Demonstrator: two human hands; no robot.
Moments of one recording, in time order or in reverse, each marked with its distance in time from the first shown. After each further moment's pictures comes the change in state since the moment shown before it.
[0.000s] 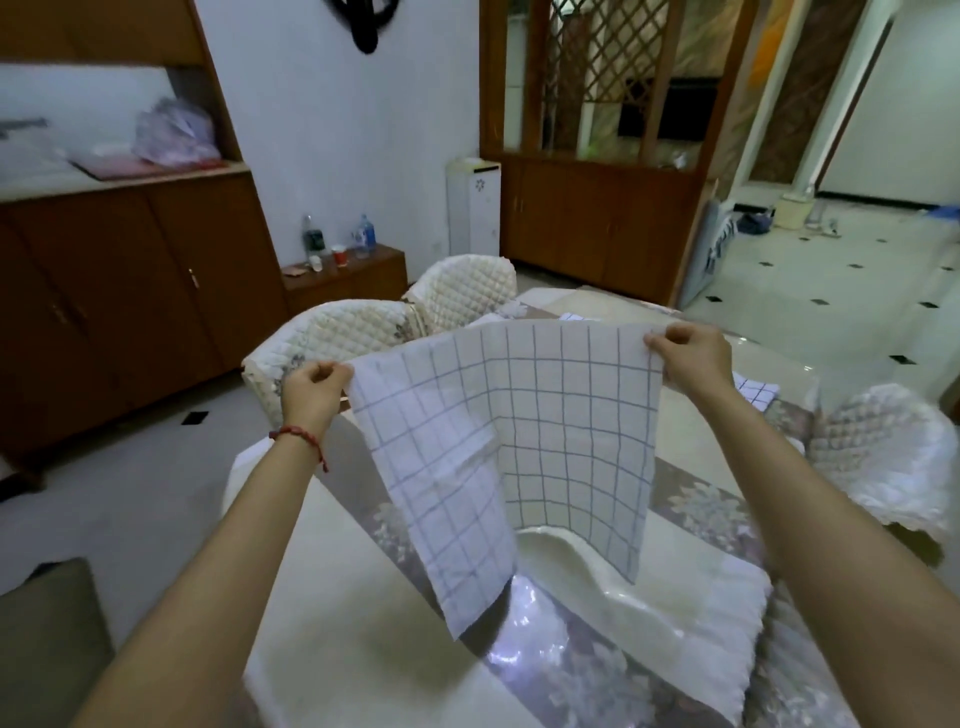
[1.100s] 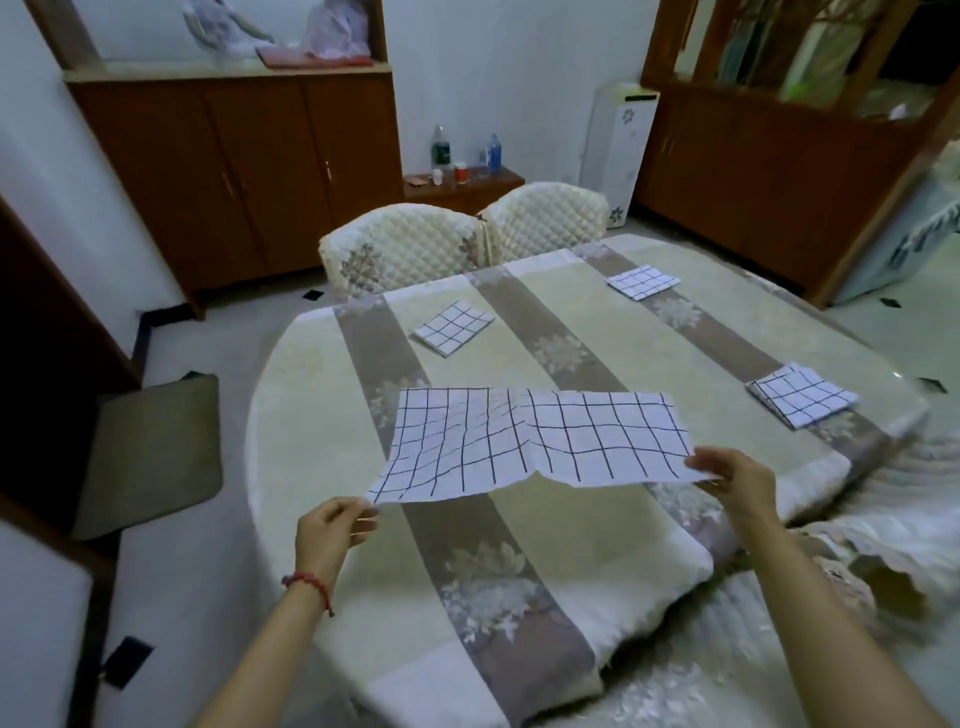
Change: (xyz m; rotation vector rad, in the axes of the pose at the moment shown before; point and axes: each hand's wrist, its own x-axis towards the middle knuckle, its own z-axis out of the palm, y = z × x) left_hand -0.276 -0.172 0.045 -0.054 0.270 -0.349; right_hand -0.026 0.214 -0.076 0.541 -0.340 0.490
